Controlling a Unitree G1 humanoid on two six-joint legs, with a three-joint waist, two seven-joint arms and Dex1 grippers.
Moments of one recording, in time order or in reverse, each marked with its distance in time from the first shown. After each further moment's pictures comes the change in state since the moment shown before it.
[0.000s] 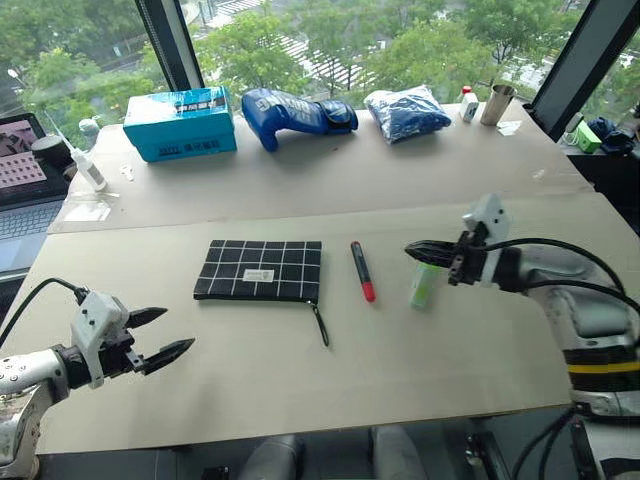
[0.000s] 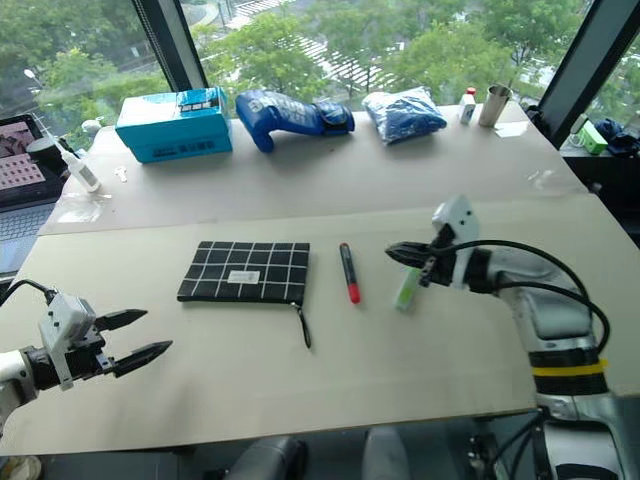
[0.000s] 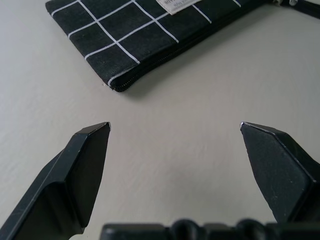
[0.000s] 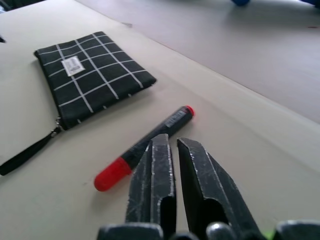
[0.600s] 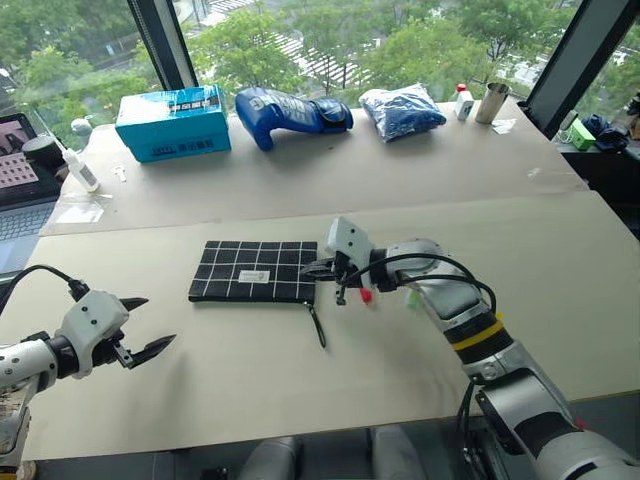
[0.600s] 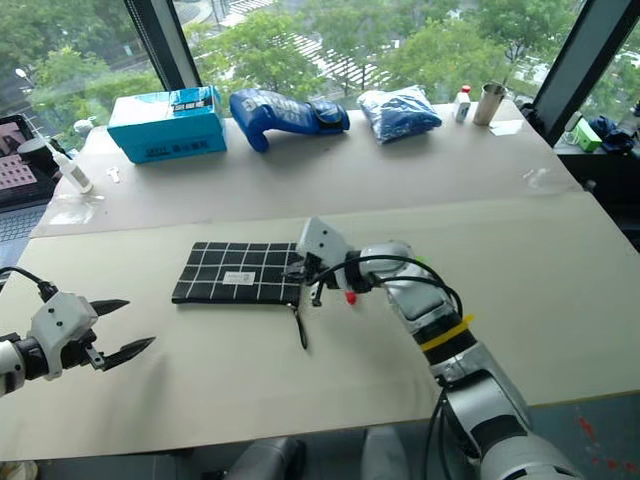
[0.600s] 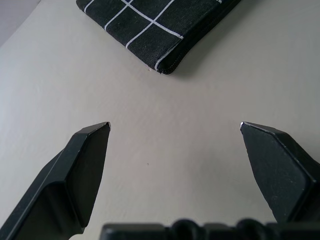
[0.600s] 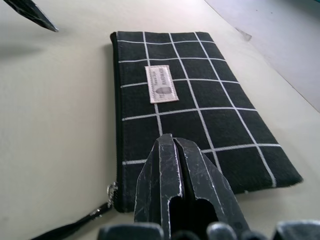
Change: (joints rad) left arm -0.068 0.052 -0.028 0.120 0.178 -0.180 0.047; right arm -0.210 0.349 0.356 0.181 -0.296 -0.175 -0.039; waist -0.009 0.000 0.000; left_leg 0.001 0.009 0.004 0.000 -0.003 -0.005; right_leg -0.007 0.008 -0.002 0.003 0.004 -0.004
